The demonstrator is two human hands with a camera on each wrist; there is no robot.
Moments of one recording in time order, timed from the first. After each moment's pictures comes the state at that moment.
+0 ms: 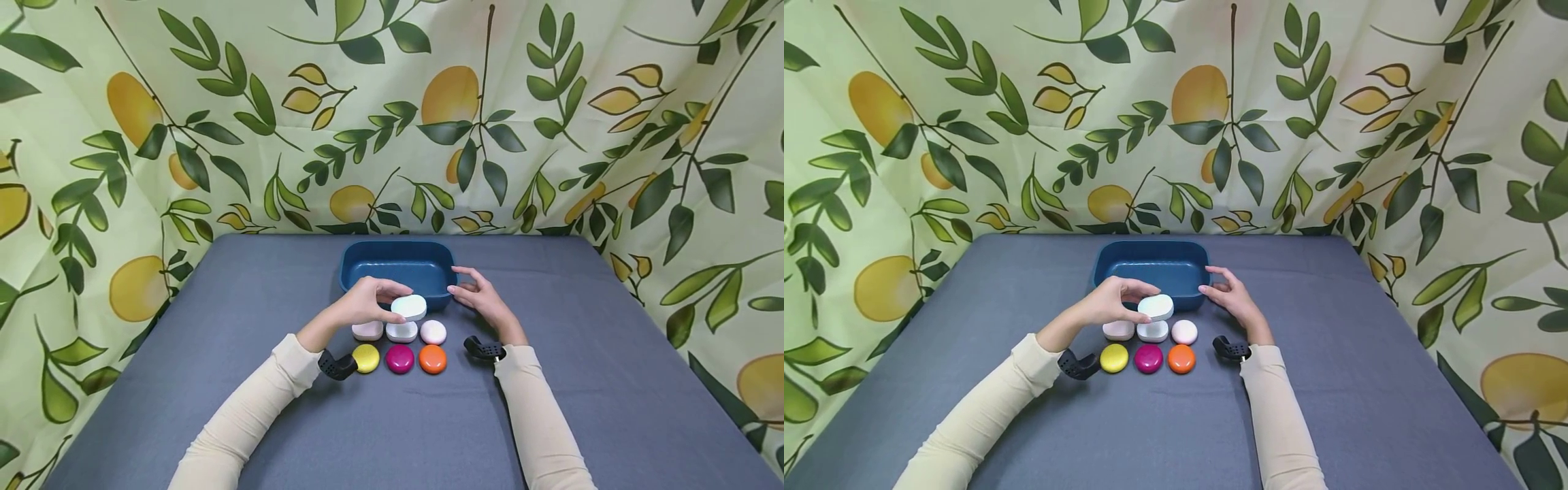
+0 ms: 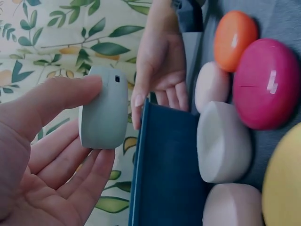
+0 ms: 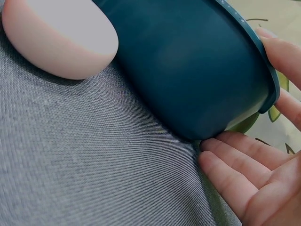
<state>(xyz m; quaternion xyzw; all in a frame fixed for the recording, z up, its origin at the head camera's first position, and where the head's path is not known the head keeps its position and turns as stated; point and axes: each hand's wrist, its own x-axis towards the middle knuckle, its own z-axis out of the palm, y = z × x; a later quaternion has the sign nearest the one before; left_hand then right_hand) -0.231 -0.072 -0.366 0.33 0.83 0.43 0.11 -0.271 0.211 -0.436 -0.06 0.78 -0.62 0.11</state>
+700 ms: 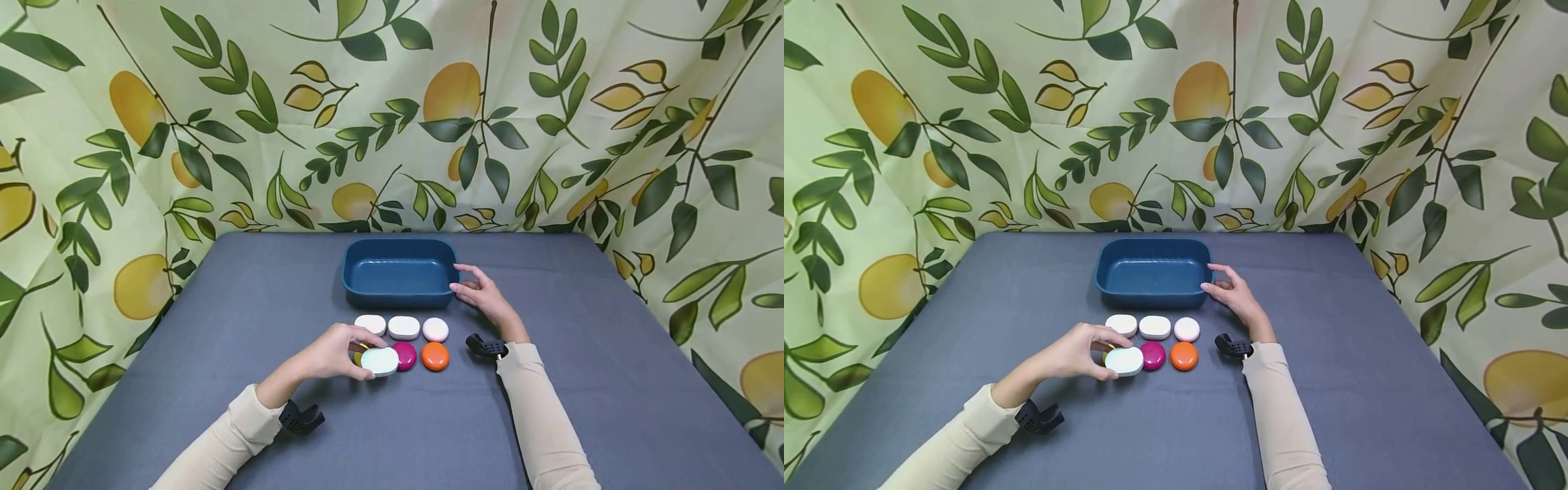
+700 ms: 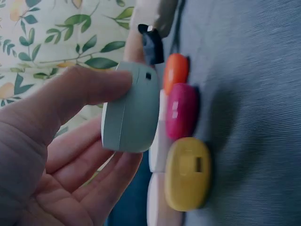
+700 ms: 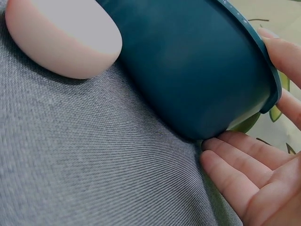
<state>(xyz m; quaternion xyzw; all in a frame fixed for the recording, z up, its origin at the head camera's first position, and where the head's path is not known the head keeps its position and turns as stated) -0.162 -0.119 -0.395 0.34 0.84 0.40 0.13 -0.271 0.211 -0.439 -0.06 0.78 -0.62 0.10</state>
